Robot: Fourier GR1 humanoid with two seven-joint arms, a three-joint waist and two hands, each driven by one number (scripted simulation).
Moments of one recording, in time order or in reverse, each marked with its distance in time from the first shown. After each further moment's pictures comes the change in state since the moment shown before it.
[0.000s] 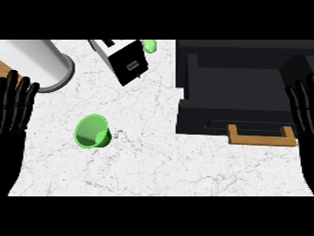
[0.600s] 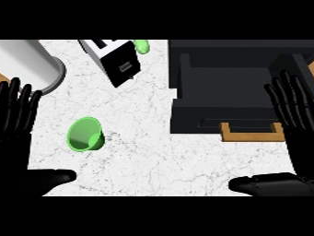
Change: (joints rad) left arm 0.035 -0.080 0.088 0.093 0.172 0.013 0.039; right arm -0.052 -0.023 0.028 0.042 -0.037 0.071 0.067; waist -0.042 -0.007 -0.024
